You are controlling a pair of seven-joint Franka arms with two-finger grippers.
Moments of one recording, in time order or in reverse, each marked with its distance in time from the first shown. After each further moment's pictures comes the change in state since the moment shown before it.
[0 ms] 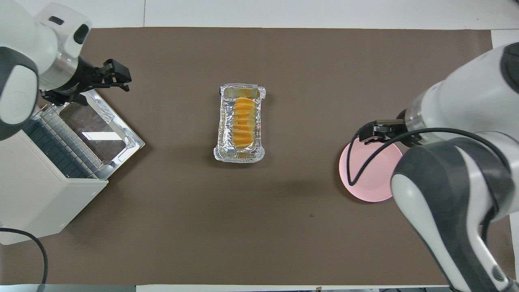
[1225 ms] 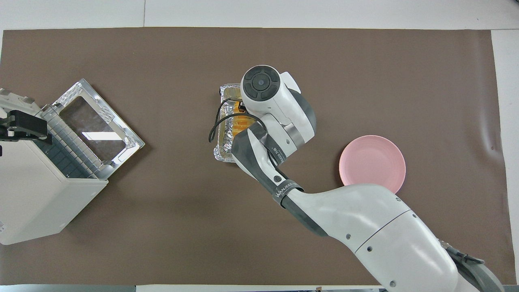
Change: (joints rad) left arm 0.169 -0.224 -0.036 -0.092 -0.003 -0.275 0.270; right arm 0.327 0.721 -0.016 0.483 -0.154 0.318 0.510
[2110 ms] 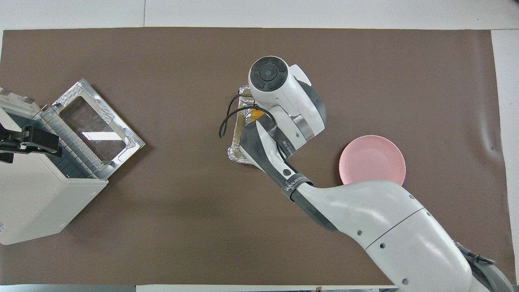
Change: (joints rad) left arm 0.016 -0.044 -0.028 -0.084 0.000 0.017 0.101; right arm -0.063 -0.016 -0.004 0.036 -0.013 -0.113 -0.101
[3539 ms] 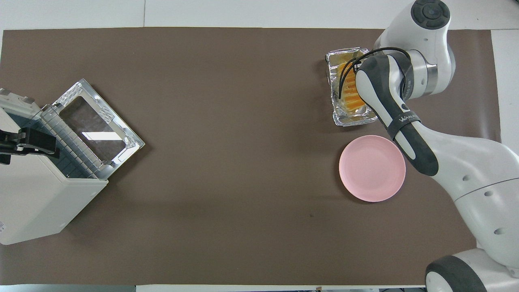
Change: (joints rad) left arm 0.007 -0.009 -0.004 -0.004 0.000 -0.001 0.001; right arm -0.377 0.027 -0.004 0.050 0.050 0.047 -0.712
